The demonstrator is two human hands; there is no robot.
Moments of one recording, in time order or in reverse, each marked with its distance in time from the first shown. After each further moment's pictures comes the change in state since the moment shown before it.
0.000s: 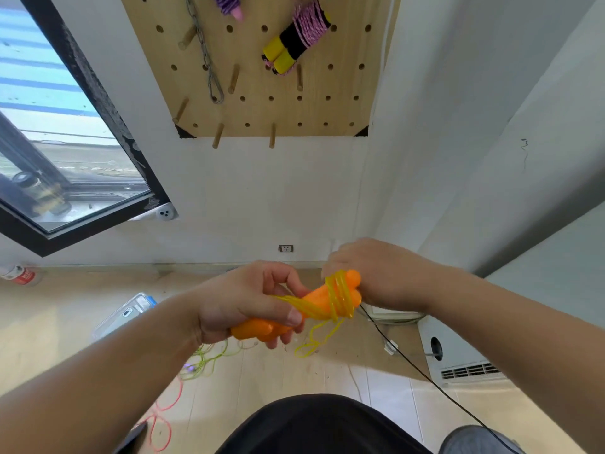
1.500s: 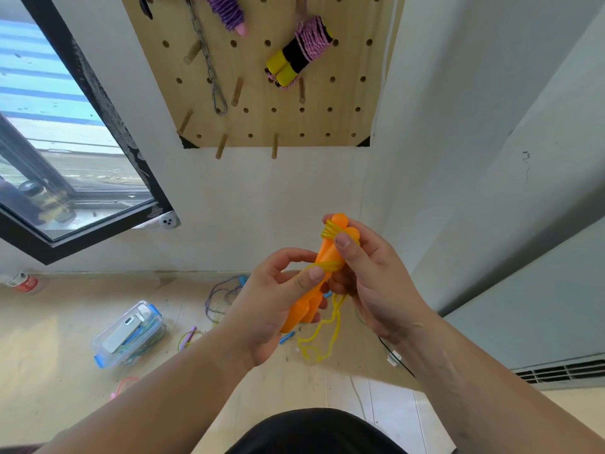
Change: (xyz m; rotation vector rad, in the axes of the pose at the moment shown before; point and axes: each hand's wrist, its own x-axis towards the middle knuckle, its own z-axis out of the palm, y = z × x) left_hand 0.024 0.003 0.046 -0.273 0.492 0.261; right_hand 0.022 -0.047 -0.002 1.645 0.767 0.554
